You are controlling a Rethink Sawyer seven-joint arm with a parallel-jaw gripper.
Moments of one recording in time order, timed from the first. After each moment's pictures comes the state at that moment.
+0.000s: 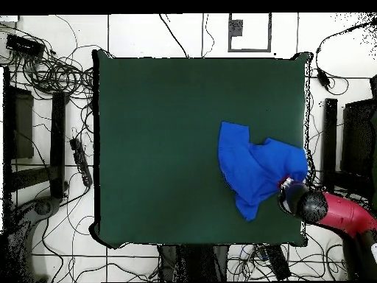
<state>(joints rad) -0.79 -0.46 0.06 1.60 -0.57 0.36 2.25</state>
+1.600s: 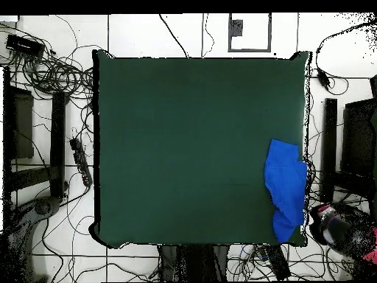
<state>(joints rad) -1.08 -0.50 0.12 1.59 -0.69 0.44 2.25</state>
